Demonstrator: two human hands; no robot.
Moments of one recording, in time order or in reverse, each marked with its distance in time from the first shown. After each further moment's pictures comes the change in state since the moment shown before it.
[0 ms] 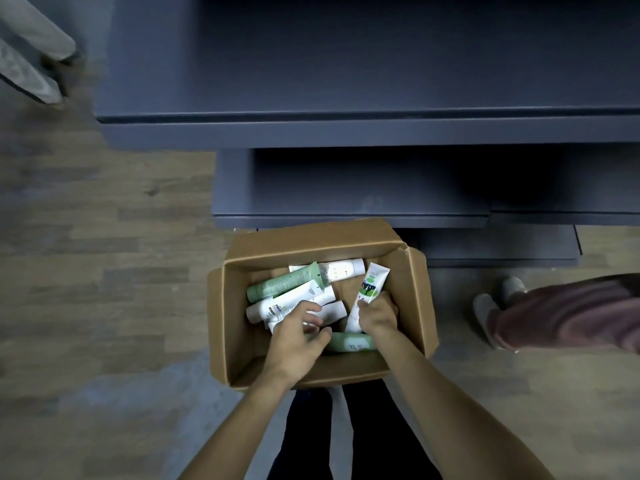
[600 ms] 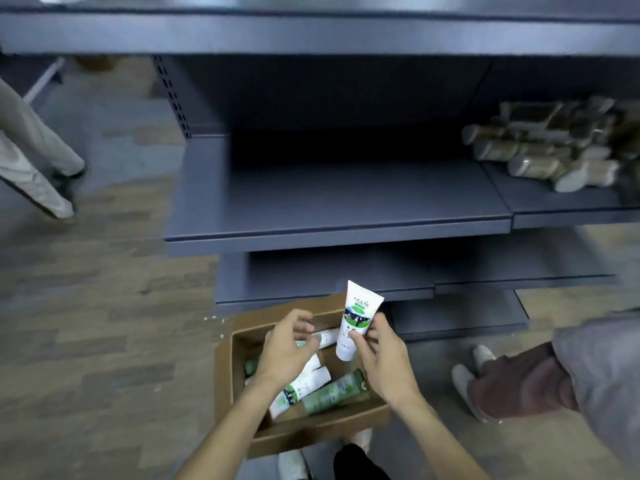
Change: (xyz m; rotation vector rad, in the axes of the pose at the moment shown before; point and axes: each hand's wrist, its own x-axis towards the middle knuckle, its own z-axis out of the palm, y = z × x) left_hand -0.040 0.118 -0.064 -0.032 0.024 0.328; right_hand -0.162 -0.017 -0.125 0.250 0.158 -0.803
